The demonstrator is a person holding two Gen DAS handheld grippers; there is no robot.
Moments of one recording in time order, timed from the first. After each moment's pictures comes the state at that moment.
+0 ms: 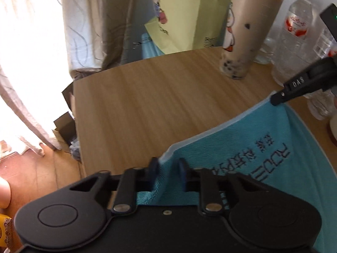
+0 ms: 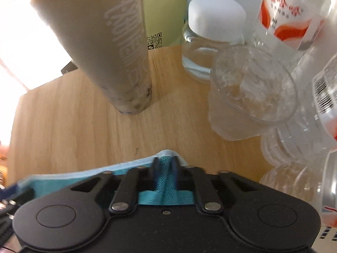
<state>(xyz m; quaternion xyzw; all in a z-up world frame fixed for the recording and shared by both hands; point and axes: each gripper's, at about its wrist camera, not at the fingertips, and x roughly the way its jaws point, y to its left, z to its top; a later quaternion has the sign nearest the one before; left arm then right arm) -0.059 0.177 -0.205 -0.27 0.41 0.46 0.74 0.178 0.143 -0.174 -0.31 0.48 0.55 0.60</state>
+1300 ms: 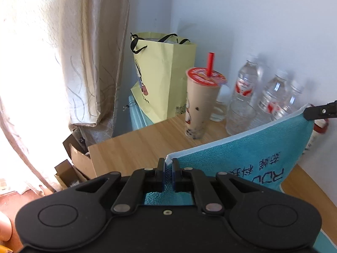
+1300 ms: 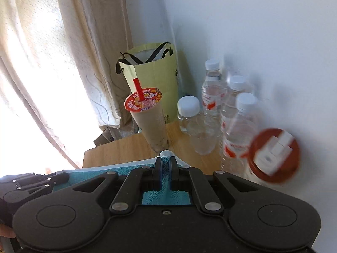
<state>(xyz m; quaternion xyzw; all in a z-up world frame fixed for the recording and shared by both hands) -0.081 0.101 -0.063 -0.19 0.31 0.46 0.81 0.165 -0.072 0.013 -0.13 0.36 0.60 0.70</state>
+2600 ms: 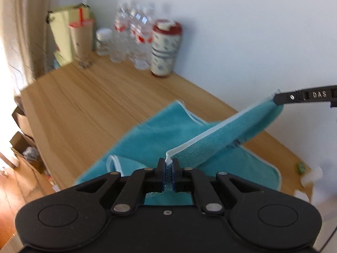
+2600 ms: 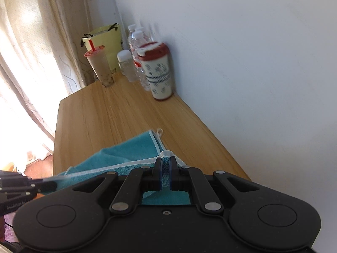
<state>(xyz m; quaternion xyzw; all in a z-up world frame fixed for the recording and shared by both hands) -0.044 -0.205 -0.078 -0.21 0.40 0.27 0.85 0.193 -0.394 -0.035 -0.14 0.42 0.51 0.74</state>
